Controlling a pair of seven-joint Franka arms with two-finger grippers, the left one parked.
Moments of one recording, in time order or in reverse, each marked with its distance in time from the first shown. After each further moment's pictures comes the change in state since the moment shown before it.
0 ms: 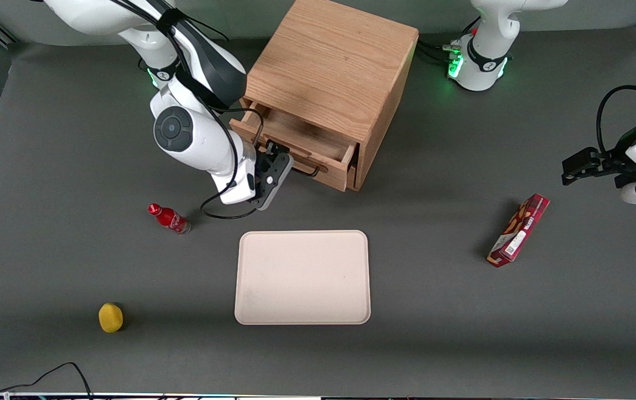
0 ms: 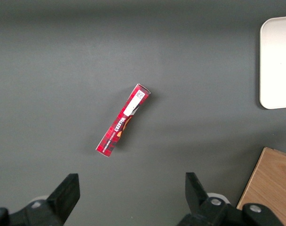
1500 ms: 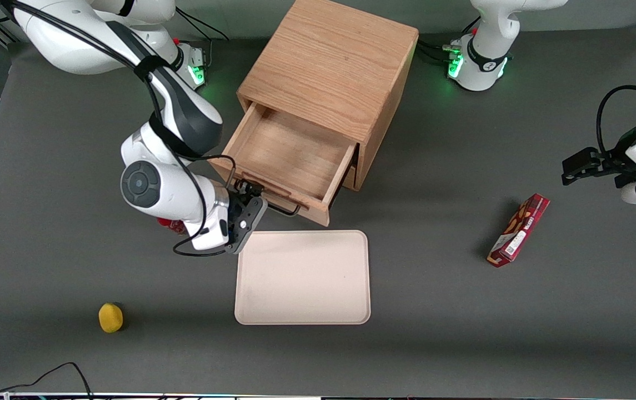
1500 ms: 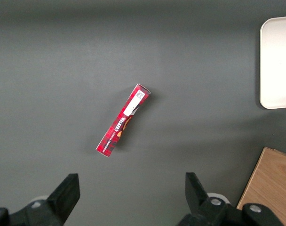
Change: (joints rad) arm -0.002 0.170 -0.097 0.239 -0.113 -0.123 -0.100
